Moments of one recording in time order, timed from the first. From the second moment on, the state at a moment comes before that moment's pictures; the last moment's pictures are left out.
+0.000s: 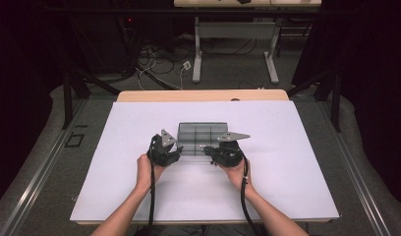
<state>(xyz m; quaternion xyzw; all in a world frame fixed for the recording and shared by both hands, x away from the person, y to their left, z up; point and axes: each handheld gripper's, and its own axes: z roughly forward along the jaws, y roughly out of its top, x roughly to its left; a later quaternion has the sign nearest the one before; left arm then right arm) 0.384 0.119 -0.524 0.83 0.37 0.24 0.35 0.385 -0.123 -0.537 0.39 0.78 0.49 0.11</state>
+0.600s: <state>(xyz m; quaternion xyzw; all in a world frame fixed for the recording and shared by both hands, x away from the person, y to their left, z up) 0.381 0.122 -0.522 0.82 0.36 0.26 0.37 0.382 -0.141 -0.529 0.40 0.79 0.46 0.12</state>
